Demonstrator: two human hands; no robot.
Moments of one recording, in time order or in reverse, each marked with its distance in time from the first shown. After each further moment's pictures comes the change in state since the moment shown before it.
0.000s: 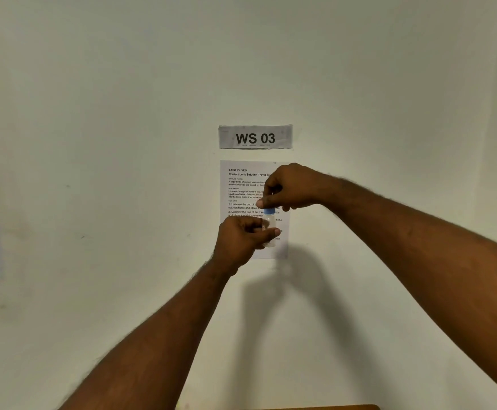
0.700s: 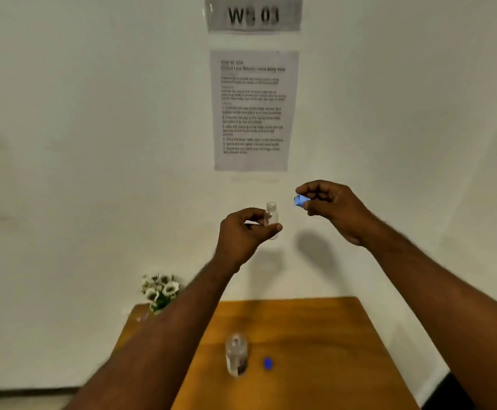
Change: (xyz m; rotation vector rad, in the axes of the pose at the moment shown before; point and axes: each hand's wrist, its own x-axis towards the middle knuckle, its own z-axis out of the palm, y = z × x) left_hand -0.128 -0.103 0.025 0.106 0.034 -0.241; right_hand -0.148 0.092 0.183 0.989 0.152 0.252
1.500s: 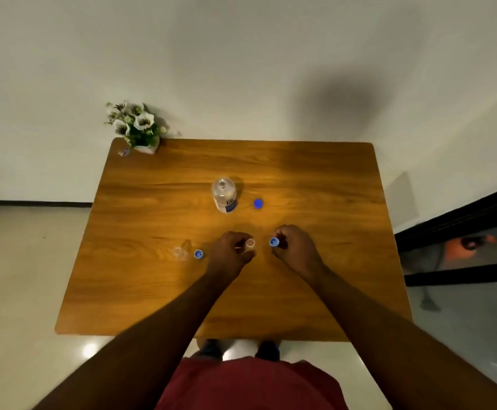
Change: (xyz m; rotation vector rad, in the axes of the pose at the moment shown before) left_hand -0.254 -0.271 0.049 0.397 -0.213 -0.582; right_hand -0.245 0.302 0.148 -0.501 -0.262 0.531
